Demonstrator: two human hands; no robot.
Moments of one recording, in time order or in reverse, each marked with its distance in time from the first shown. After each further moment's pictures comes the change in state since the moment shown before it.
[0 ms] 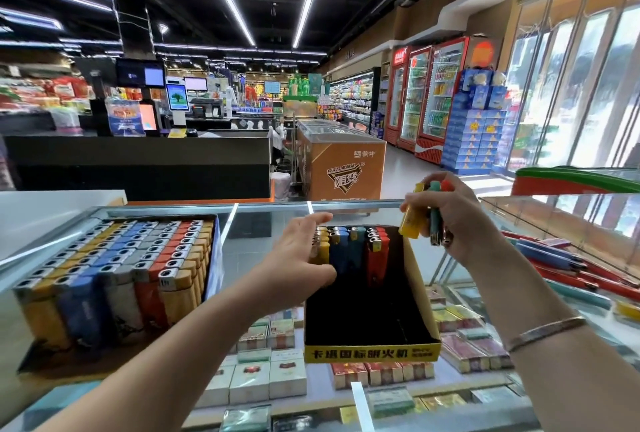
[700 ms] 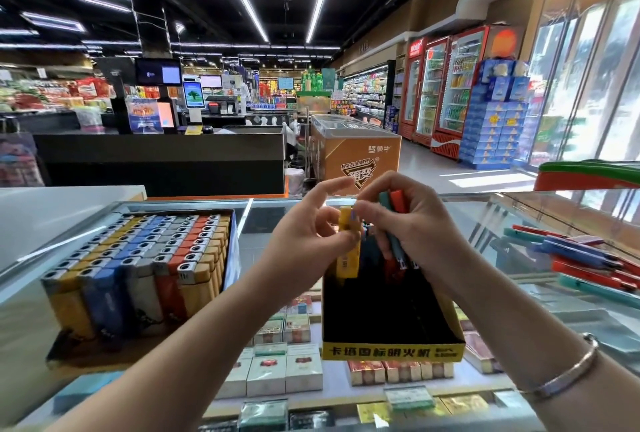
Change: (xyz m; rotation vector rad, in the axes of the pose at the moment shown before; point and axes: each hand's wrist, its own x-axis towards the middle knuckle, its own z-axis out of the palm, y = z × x) left_hand -0.020 0.029 -0.008 -0.432 0.171 0.243; right_hand -0.049 0.001 0.067 -0.139 -0.381 -0.400
